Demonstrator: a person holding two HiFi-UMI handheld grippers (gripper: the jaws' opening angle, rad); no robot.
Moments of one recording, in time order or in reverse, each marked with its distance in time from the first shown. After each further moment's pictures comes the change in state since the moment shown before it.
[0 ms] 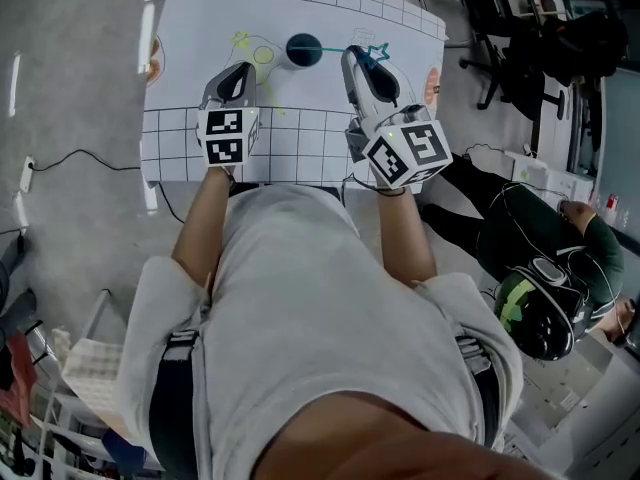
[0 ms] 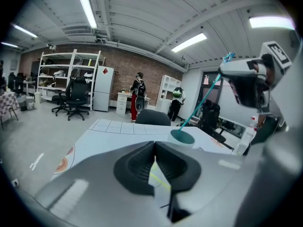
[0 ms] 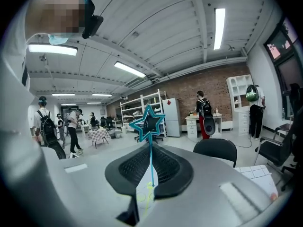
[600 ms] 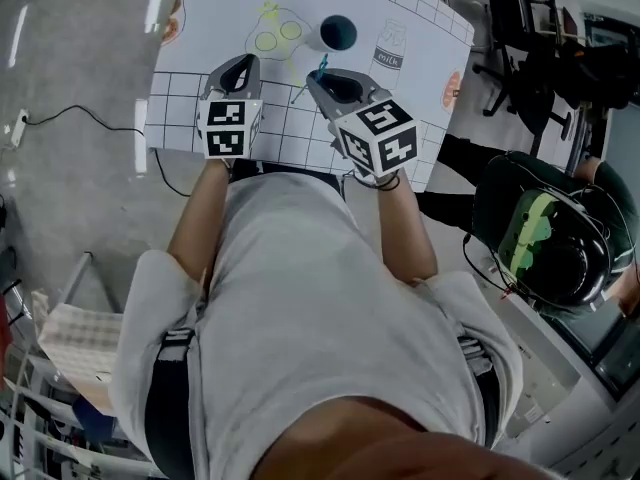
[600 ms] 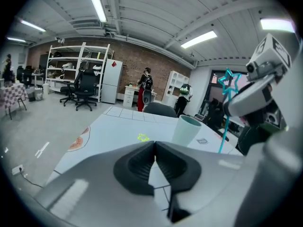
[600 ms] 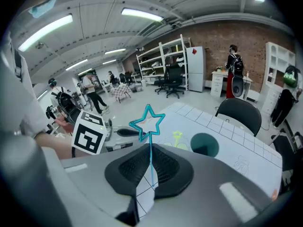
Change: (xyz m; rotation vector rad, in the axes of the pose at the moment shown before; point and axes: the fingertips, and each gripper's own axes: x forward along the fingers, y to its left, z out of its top) left arm -0.026 0.032 -0.049 -0.078 0.066 0.055; right arm 0.028 0.082 -0.132 -0.101 0.637 0.261
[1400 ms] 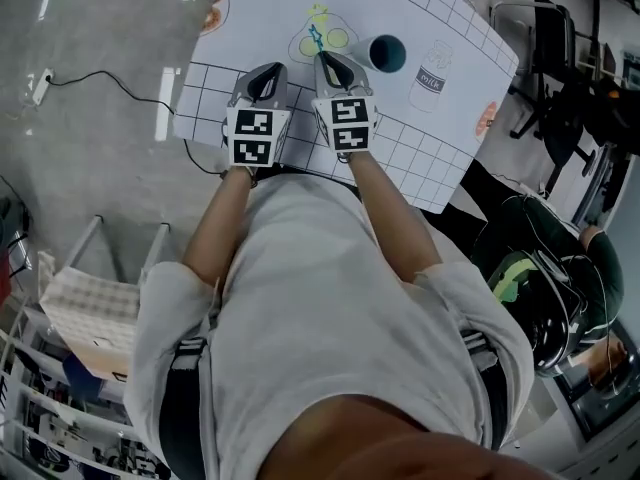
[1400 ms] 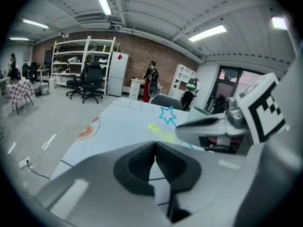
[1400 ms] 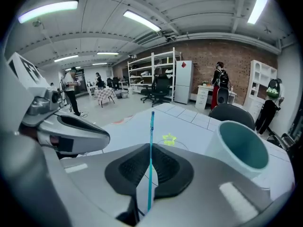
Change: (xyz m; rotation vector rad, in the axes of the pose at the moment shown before) left arm 0.006 0.034 -0.028 -0.044 0.082 0.058; right arm 0.140 -0.036 -0.017 -0.025 -0.149 -0.226
